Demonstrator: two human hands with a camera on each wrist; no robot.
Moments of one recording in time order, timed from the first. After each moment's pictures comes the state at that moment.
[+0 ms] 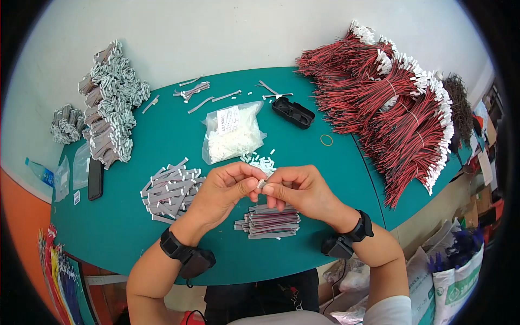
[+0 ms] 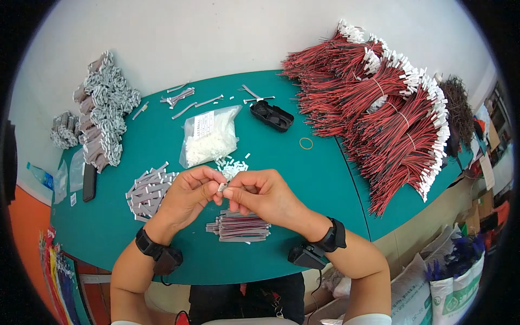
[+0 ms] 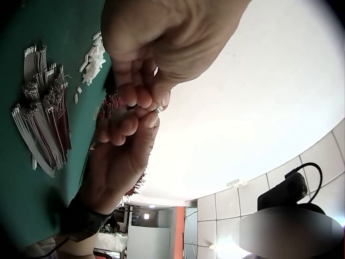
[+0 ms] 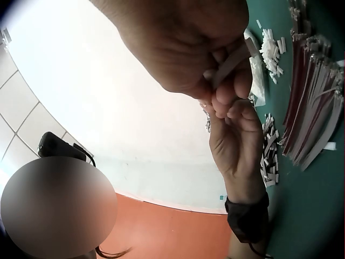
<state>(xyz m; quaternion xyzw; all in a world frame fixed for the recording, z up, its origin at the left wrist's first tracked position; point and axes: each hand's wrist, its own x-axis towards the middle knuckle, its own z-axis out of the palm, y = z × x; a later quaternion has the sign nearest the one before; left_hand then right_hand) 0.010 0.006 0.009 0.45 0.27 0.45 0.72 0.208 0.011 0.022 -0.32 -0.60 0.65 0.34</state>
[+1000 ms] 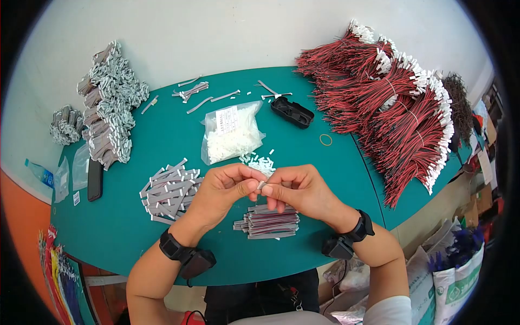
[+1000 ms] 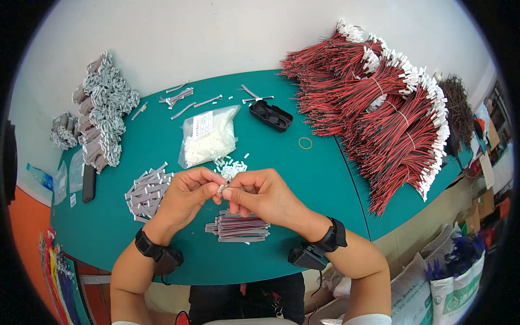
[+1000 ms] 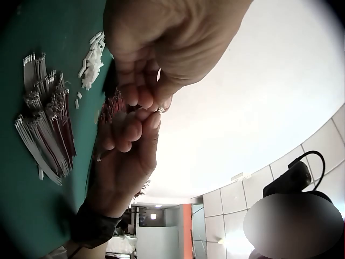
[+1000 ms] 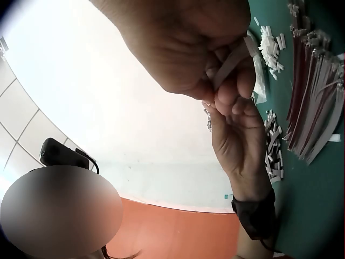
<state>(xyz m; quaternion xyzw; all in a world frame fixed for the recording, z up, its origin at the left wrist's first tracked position) 0.011 0.007 0.009 0.50 0.29 0.45 0.68 0.210 0.011 0.025 -0.34 -0.60 0.65 0.32</state>
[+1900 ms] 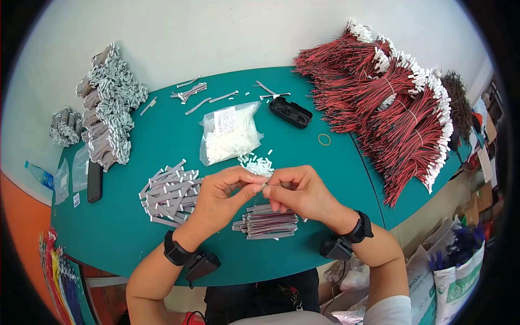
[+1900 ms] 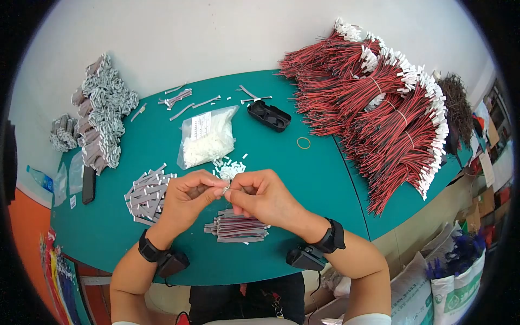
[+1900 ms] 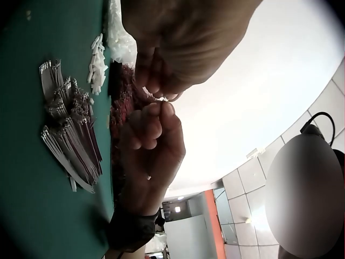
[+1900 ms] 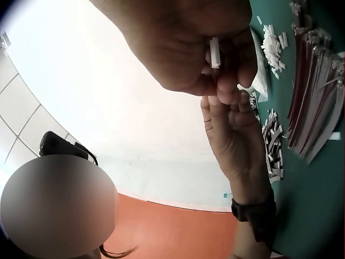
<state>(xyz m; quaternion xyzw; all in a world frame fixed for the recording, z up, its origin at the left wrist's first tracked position) 0.017 0.001 0.004 0.62 0.33 0.48 0.53 0.210 0.007 0.033 -0.38 -0.60 0.63 0.31</state>
